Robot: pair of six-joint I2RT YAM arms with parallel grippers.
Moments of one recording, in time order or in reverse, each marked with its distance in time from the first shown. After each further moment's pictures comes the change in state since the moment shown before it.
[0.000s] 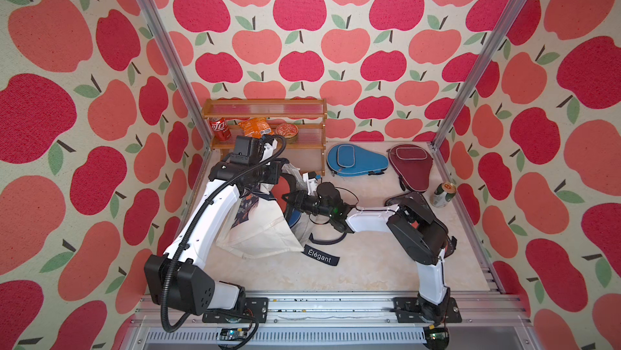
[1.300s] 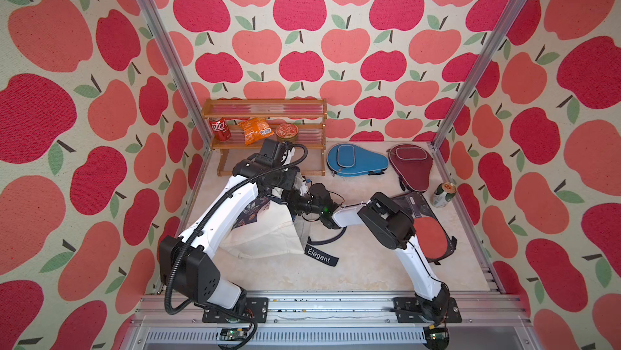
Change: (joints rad) left arm -0.203 0.103 0.048 -0.058 -0.251 0.009; right arm -0.040 0.369 0.221 0.198 -0.204 0.212
